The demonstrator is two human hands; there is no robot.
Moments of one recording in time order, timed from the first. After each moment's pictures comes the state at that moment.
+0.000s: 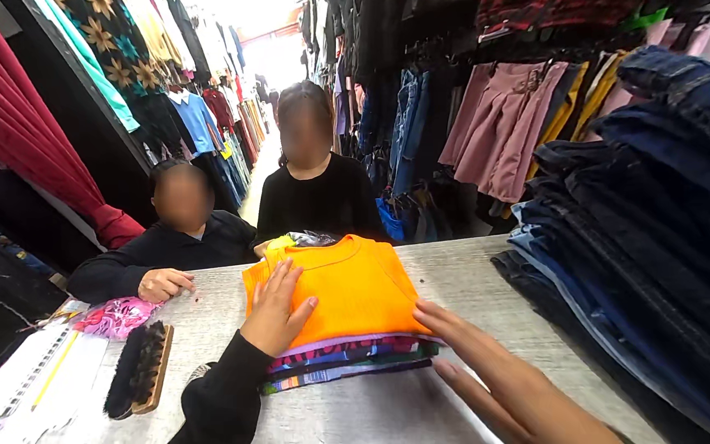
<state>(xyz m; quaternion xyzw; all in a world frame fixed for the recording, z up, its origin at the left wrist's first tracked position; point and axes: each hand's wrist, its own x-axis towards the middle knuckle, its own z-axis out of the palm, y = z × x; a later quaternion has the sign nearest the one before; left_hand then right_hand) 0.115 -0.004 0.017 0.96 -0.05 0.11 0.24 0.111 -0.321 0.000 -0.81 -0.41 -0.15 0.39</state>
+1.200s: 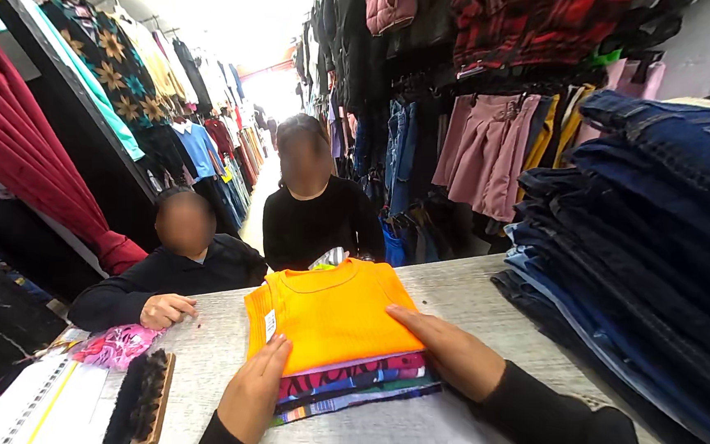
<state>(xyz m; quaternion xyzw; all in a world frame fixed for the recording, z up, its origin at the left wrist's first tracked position) 0.058 0.022 -0.032 0.93 -0.16 0.33 0.08 0.191 -0.297 -0.050 -0.83 -0.42 -0.22 0.29</state>
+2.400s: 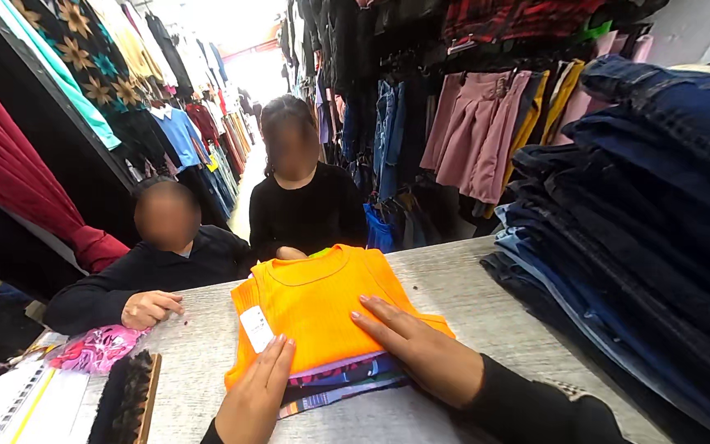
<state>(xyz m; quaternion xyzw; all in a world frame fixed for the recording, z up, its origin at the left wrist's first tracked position) 0.056 0.010 -0.036 0.92 -0.21 0.32 0.03 0.175 -0.274 -0.040 -0.79 -0.50 -0.23 0.25</state>
